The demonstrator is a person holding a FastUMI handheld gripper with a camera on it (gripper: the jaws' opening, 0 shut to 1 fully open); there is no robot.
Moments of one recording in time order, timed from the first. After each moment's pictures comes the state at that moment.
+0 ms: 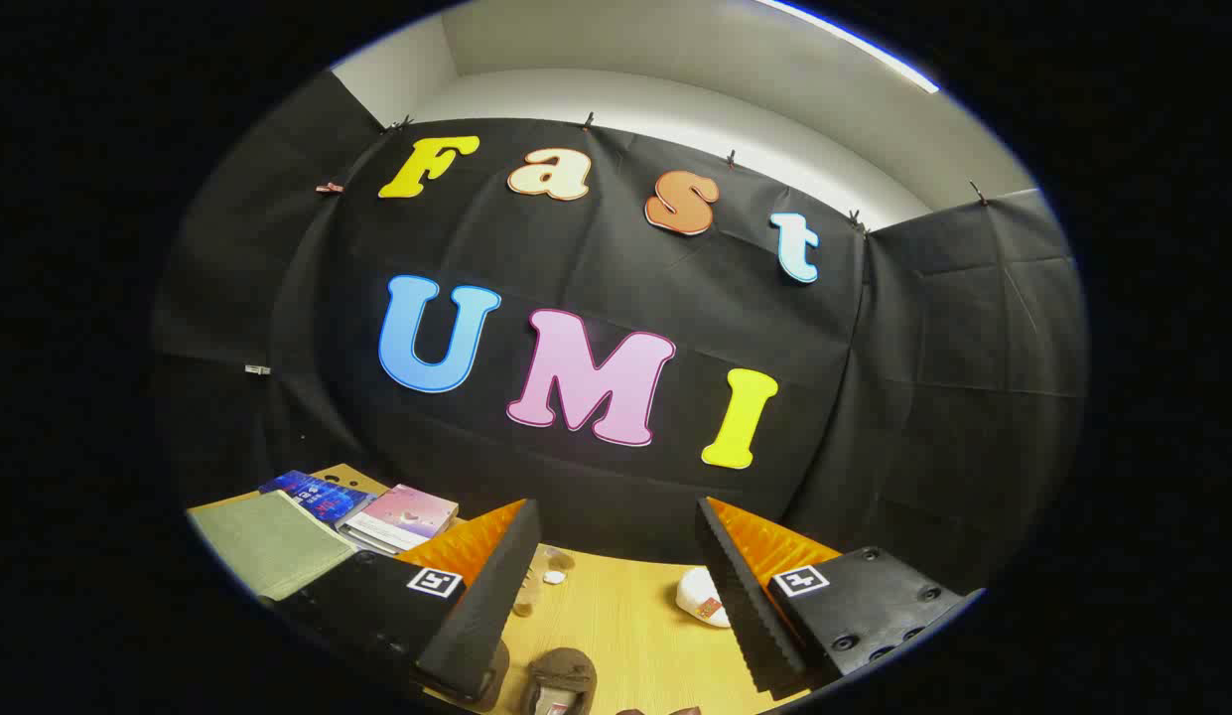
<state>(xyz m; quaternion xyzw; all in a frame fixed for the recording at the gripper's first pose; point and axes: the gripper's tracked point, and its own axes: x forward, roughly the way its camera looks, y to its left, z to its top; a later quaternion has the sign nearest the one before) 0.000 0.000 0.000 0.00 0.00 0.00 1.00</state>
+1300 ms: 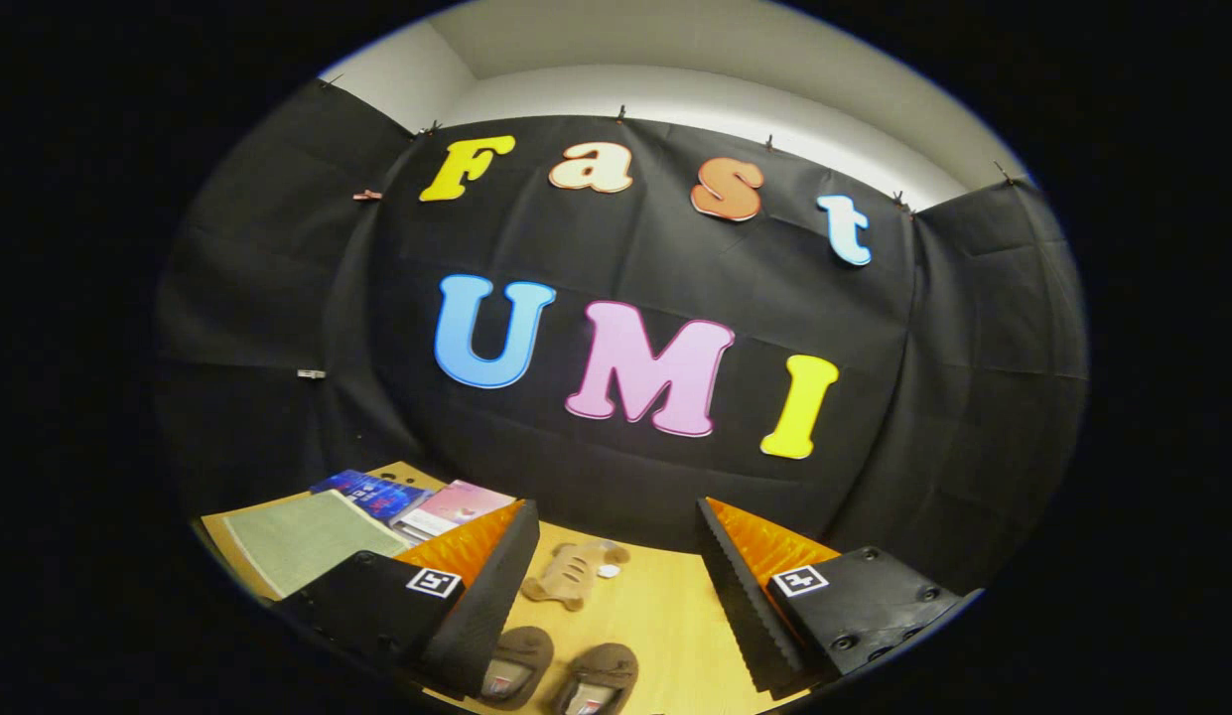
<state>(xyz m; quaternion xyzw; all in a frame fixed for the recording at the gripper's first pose) -0.001 0.055 -0.014 0.02 0.02 0.11 0.99</state>
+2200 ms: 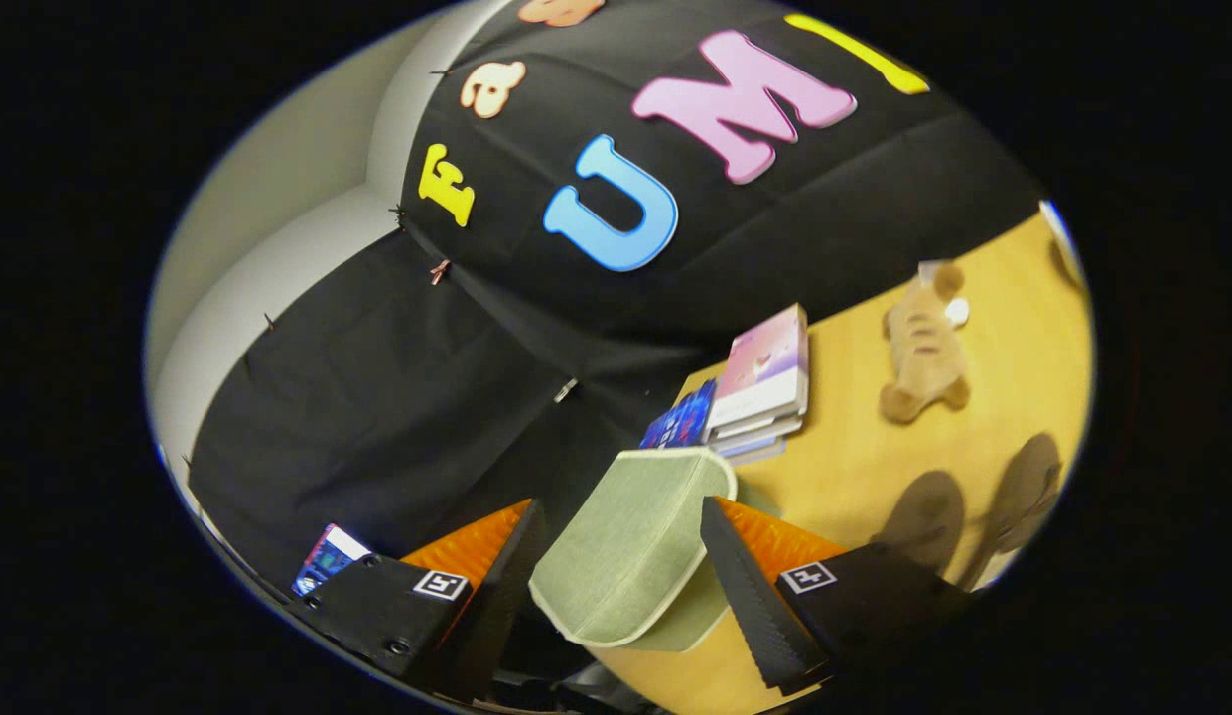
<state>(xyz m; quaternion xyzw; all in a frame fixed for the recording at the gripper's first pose) -0.031 0.258 -0.140 0.46 0.27 0.43 0.72</state>
